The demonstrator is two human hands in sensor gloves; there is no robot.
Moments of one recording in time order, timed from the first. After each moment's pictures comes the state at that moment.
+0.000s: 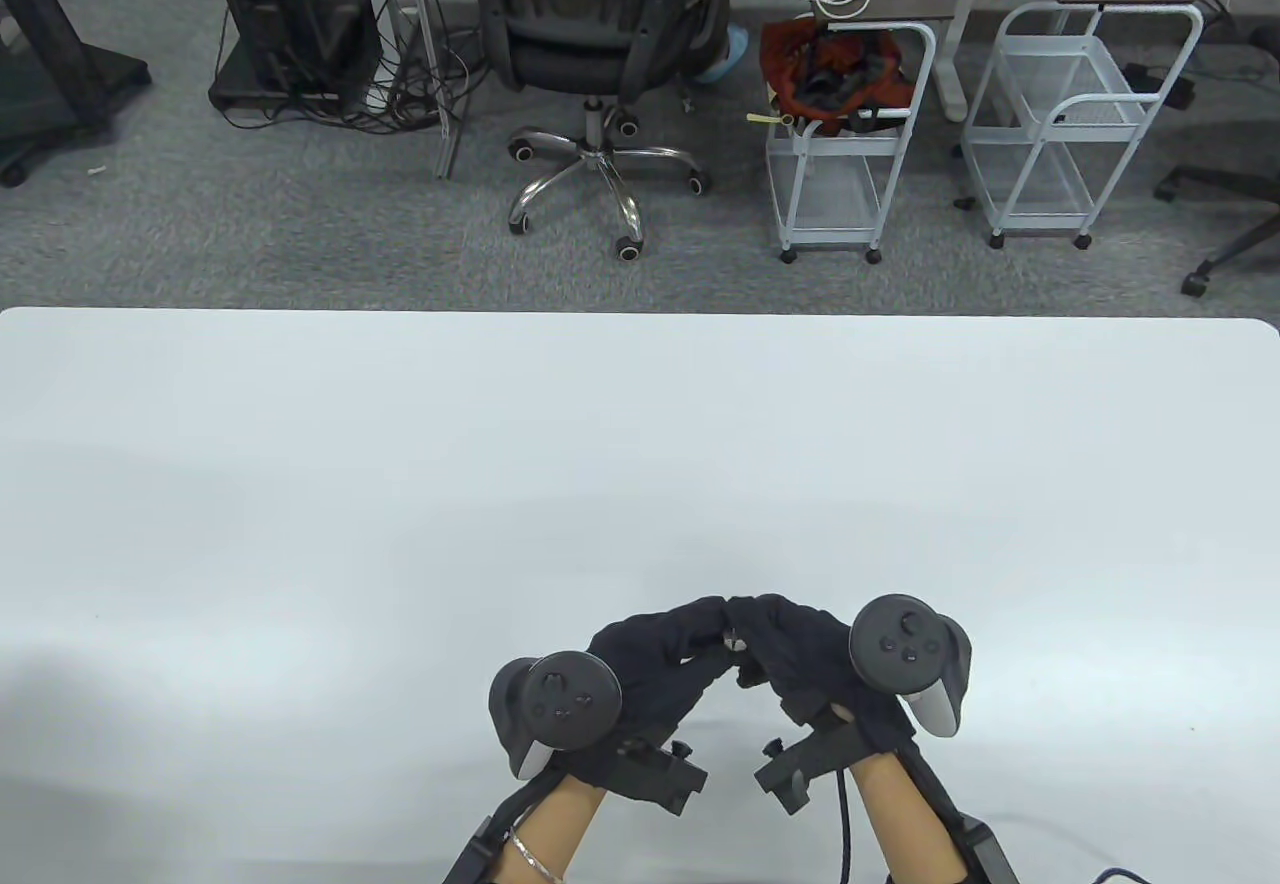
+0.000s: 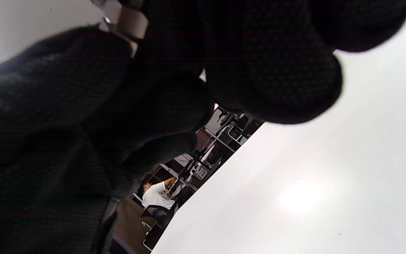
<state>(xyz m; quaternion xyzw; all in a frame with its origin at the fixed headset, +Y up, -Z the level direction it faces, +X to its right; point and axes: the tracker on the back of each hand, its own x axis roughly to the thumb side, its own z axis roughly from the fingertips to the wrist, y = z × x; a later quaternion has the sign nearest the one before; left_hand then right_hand) -0.070 -0.698 -0.254 0.14 -0.21 0.45 0.86 0.146 -0.695 -0.275 0.18 -0.02 0.86 0.48</state>
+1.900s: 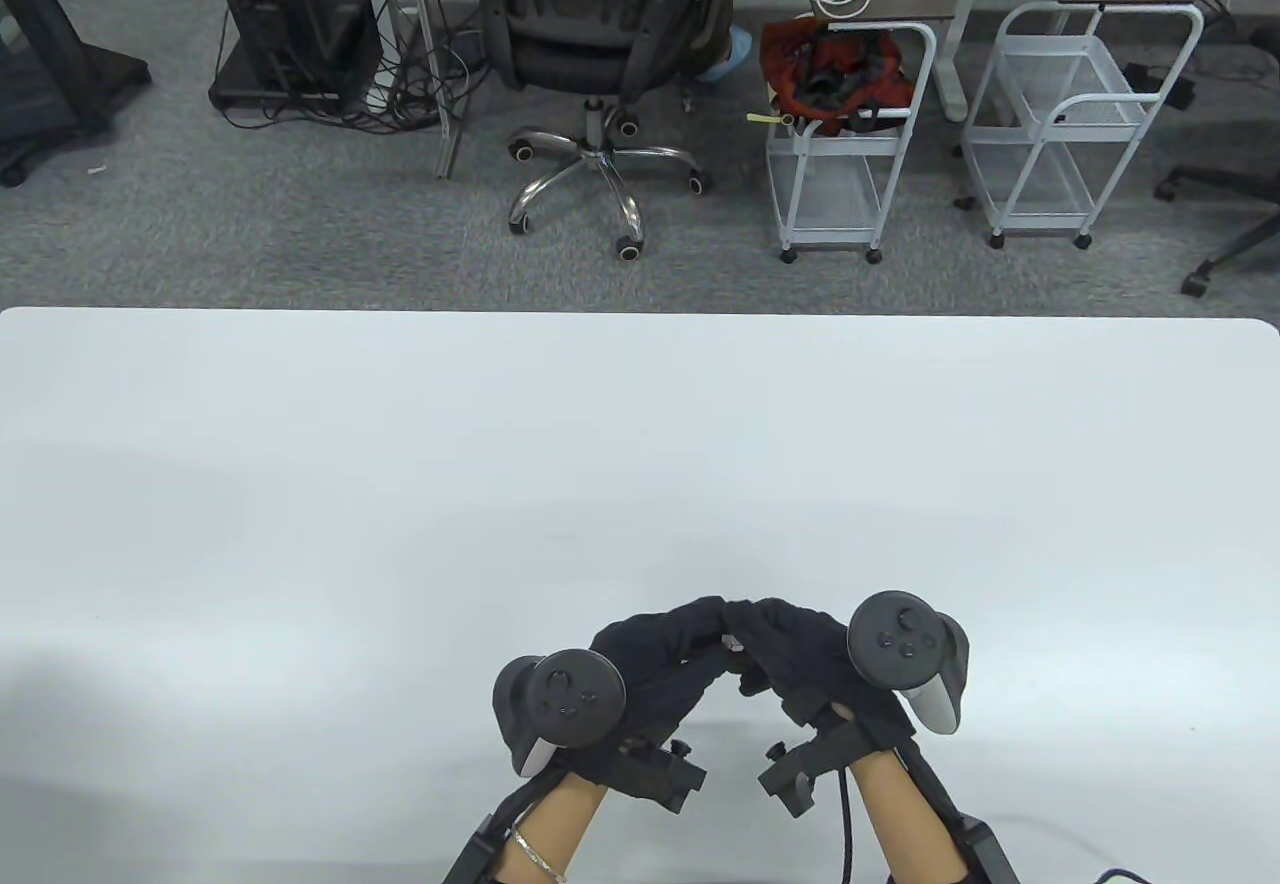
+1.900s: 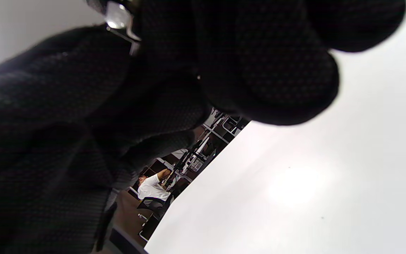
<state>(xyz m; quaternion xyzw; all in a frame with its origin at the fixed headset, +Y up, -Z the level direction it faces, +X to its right) -0.068 -0.700 -0.256 0.14 -0.21 0.43 0.86 0.146 -0.700 -0.276 0.17 -0.01 0.86 0.48</state>
